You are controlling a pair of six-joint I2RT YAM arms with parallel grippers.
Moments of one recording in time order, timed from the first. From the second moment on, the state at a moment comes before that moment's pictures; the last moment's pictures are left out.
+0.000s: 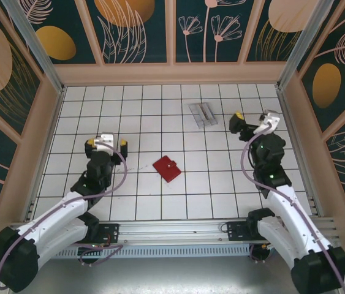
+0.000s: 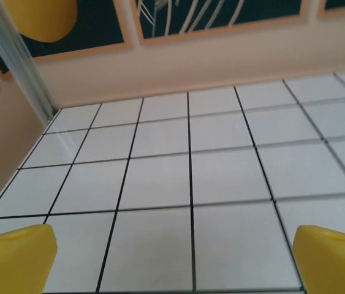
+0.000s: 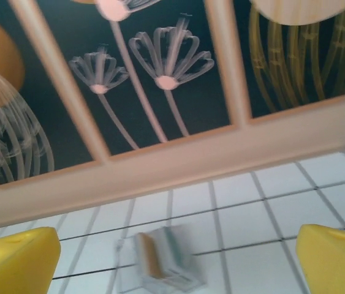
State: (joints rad) left arm -0.51 0.86 0.28 0.32 -0.55 0.01; right arm 0.20 0.75 0.49 0.27 0.14 0.27
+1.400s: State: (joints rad) left arm -0.02 1.52 0.23 1.18 -0.17 -0.06; right arm -0.04 1.54 0.21 1.17 0.01 0.13
